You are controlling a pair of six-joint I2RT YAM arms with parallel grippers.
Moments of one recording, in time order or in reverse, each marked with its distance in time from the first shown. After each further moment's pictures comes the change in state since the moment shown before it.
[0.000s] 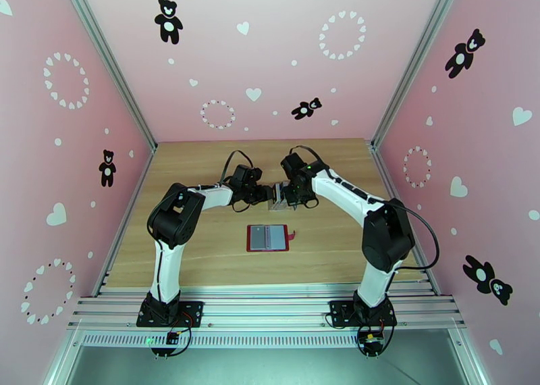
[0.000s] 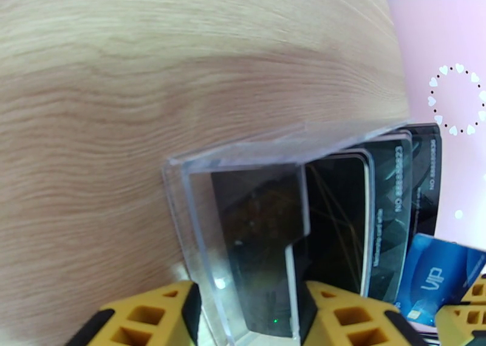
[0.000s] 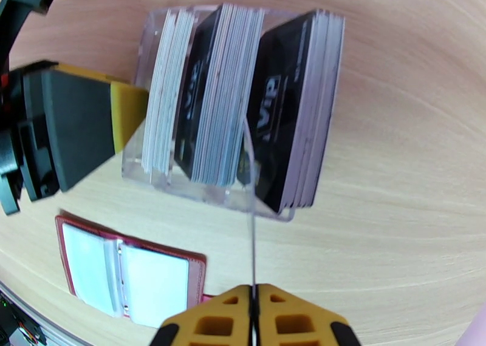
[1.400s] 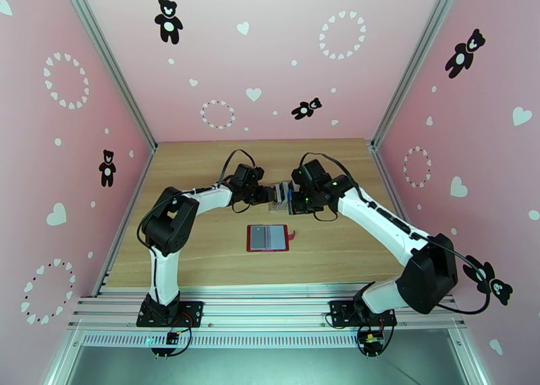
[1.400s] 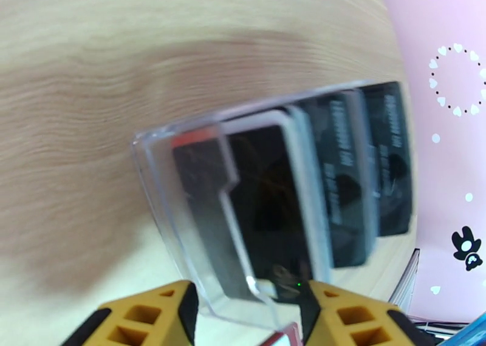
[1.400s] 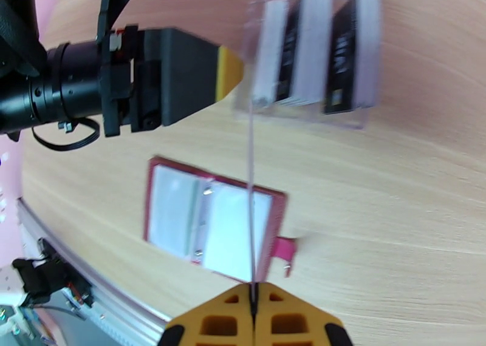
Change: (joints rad) left arm -0.043 -0.146 -0.029 -0.121 -0.080 0.072; right arm -0.008 -0.352 -0.268 0.143 -0.298 0.071
